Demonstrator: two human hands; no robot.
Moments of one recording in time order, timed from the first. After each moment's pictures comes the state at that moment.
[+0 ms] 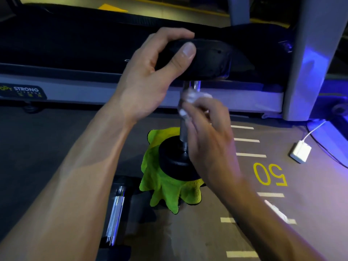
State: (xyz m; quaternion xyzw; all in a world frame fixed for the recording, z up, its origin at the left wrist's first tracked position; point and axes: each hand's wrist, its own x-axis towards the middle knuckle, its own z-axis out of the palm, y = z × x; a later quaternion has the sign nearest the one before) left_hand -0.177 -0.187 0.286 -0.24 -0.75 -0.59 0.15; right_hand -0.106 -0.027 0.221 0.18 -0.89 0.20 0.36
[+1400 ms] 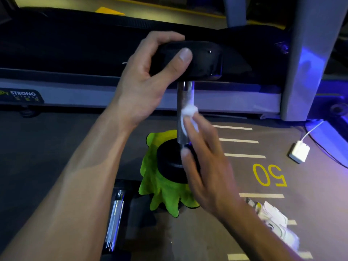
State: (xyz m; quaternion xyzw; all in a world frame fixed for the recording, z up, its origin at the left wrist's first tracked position) left_hand -0.182 -0.186 0.280 -0.23 -0.73 -0.62 0.17; right_hand -0.079 -0.017 0.200 0.21 -0.89 0.33 0.22
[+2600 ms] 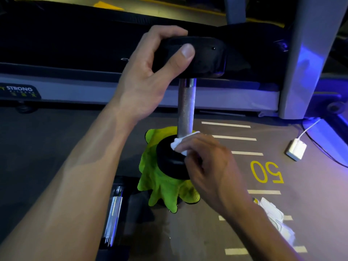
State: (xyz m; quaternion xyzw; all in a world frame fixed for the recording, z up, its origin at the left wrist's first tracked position) left_hand -0.179 -0.185 0.279 -0.23 -0.73 -0.62 0.17; right_hand -0.071 -0.016 0.215 0.17 -0.91 0.36 0.14
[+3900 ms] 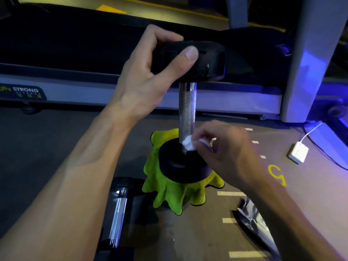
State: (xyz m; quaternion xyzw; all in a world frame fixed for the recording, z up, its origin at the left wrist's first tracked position) left_hand -0.174 -0.204 0.283 -0.22 -0.74 -0.61 0.18; right_hand -0.104 0.004 0.230 0.22 -0.91 0.30 0.16
